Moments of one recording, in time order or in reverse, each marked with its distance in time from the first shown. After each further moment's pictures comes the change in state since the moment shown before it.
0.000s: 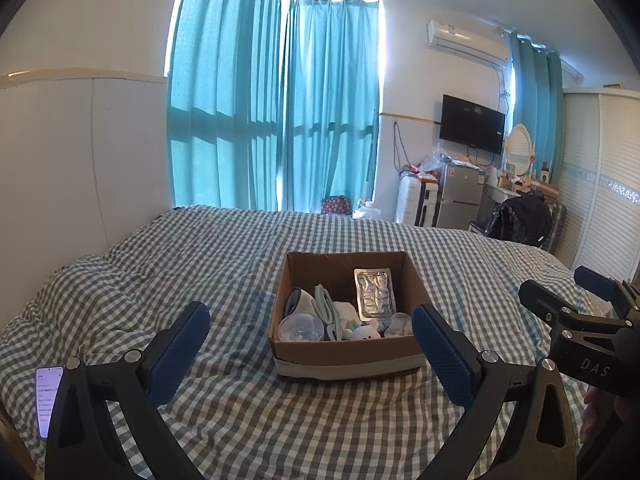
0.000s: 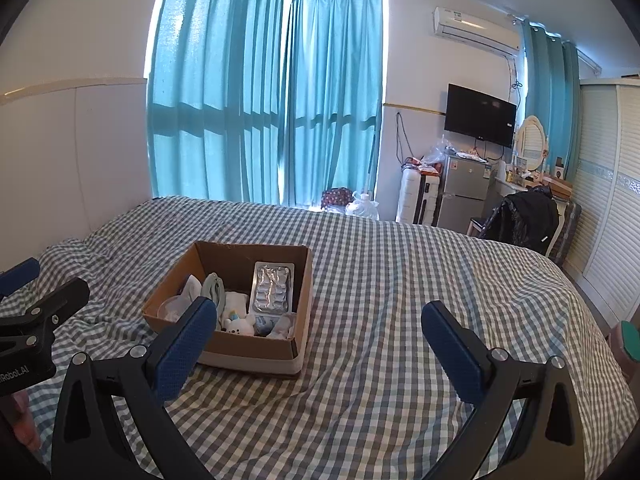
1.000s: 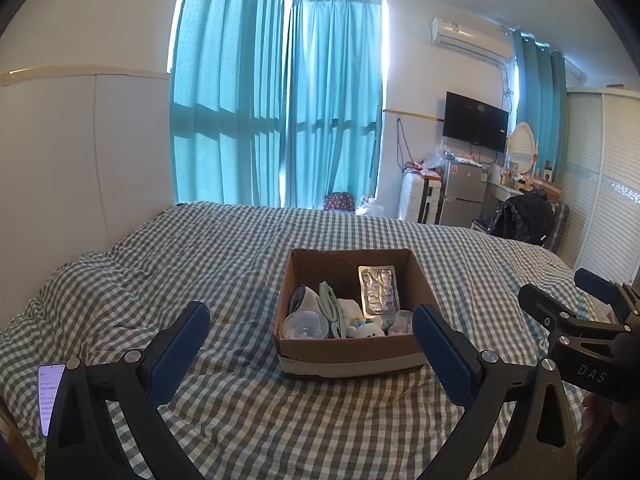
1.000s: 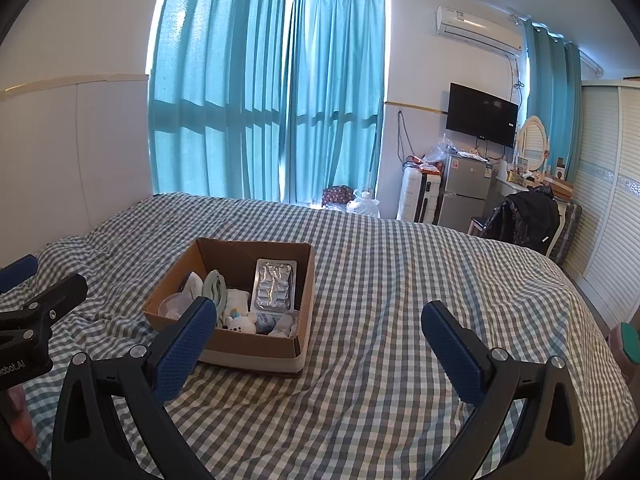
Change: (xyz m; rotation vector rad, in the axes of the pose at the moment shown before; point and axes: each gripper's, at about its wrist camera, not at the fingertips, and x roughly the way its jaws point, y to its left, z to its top) left arm 0.000 0.000 0.001 -0.003 0.013 0.011; right arm 0.003 0.004 -0.001 -0.010 0.008 0.002
